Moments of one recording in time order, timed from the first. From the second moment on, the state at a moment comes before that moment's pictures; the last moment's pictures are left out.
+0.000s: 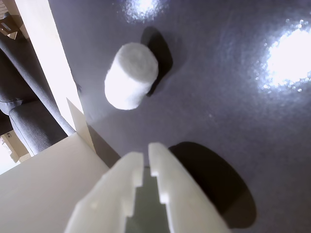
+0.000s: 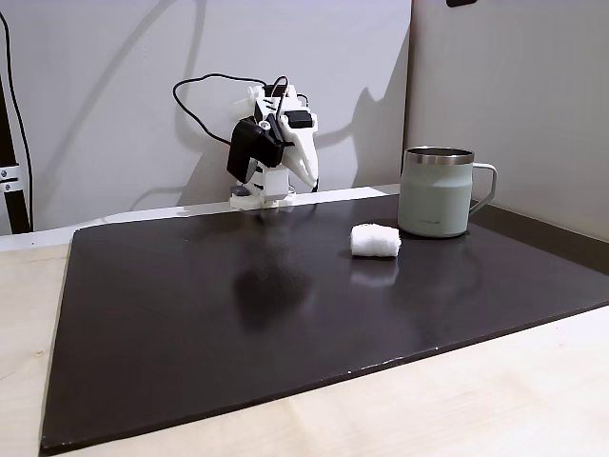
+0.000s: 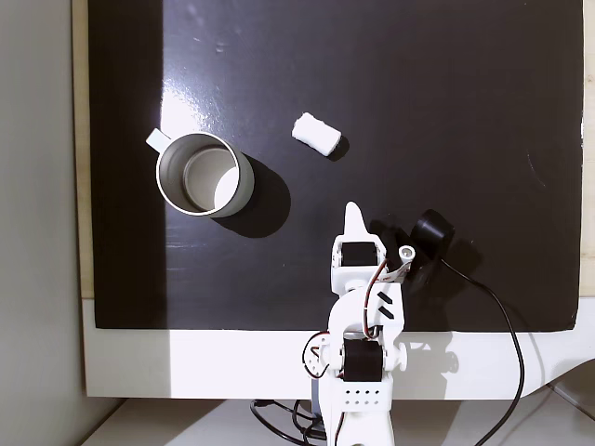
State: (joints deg) arm 2.1 181.7 172.6 44.2 -0.6
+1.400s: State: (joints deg) arm -2.5 181.6 156.3 50.6 2.9
